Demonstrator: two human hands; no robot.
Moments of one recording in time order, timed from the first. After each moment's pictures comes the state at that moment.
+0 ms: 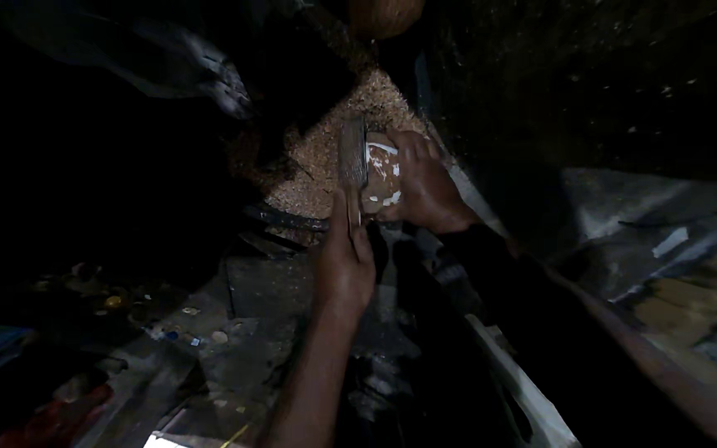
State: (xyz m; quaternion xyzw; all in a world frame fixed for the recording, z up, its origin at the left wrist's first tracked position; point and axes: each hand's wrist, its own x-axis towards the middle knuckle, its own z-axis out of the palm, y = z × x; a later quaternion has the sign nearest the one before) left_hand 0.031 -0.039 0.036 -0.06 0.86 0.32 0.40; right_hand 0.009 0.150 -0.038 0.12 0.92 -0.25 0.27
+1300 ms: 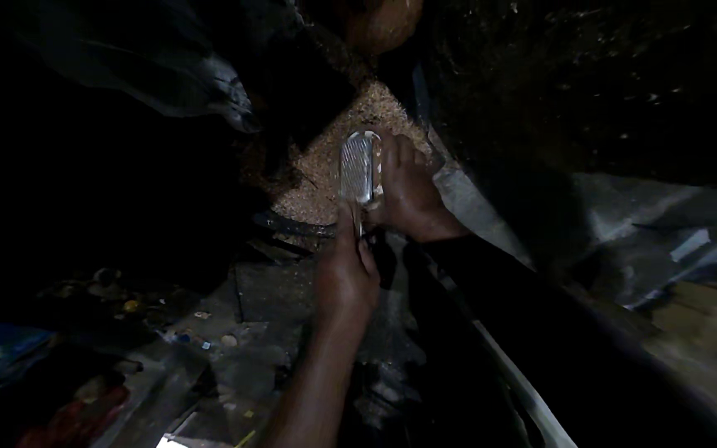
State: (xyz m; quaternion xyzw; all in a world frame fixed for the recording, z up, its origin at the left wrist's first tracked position) left_hand 0.029 -0.031 0.056 0.00 0.90 0.21 0.38; right_hand -0.009 0.122 -0.030 0.17 0.92 -0.23 0.28
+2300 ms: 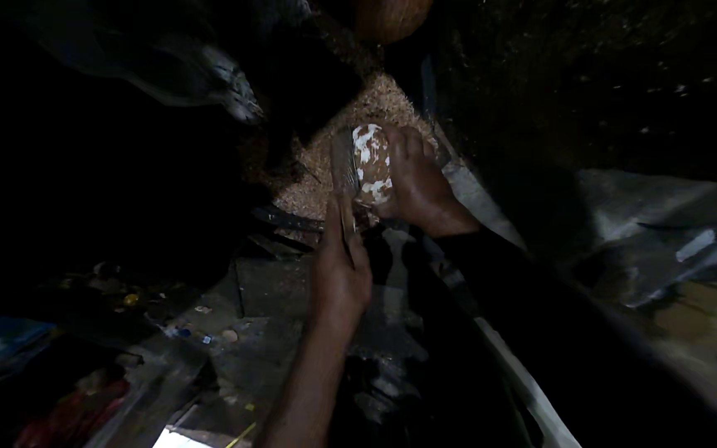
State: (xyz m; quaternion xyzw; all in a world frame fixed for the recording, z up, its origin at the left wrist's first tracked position) left_hand 0.032 -0.050 0.044 -0.07 0.87 0.31 0.39; right_hand -0.010 0.130 -0.034 0.16 0.91 -0.25 0.28
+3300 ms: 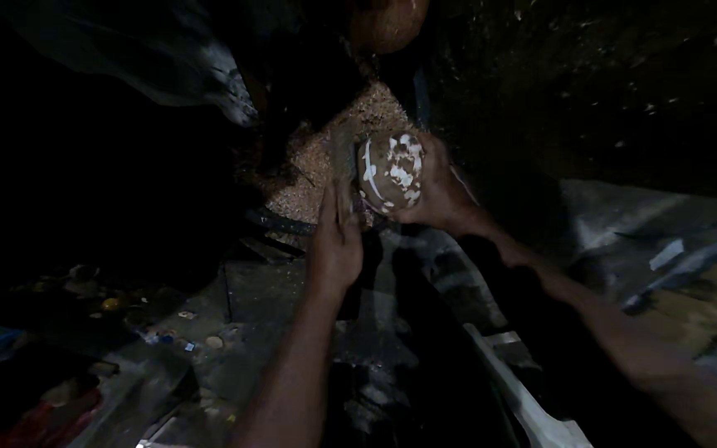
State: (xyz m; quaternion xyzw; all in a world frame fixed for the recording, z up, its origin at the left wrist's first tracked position) left_hand 0.009 -0.042 0.019 -0.09 0.82 0.37 0.42; right_hand 0.031 0.184 -0.052 0.15 0.90 -0.36 0.21
